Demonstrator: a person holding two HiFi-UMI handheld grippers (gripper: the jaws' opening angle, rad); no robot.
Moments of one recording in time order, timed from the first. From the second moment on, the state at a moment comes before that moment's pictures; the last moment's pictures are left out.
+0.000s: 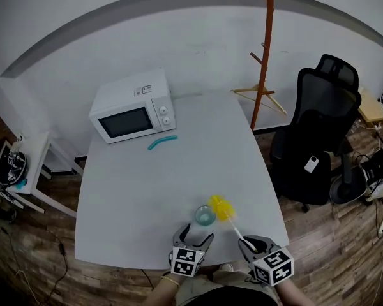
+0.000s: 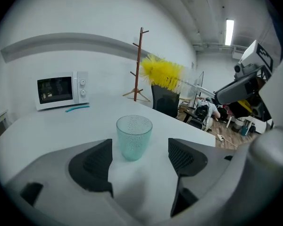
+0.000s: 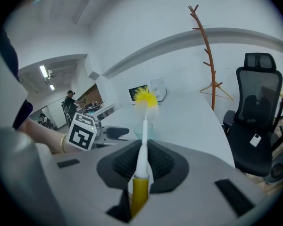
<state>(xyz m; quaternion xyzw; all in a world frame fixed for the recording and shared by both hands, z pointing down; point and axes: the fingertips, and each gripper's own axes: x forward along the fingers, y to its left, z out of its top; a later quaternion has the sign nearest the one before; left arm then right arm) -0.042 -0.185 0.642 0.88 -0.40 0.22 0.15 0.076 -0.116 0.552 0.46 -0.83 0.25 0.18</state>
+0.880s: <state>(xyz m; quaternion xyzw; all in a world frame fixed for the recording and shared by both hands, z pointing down) -0.005 -0.250 0.692 0.86 -0.43 0.23 0.14 0.110 -0.127 0.583 0.42 -0.84 0.27 0.22</state>
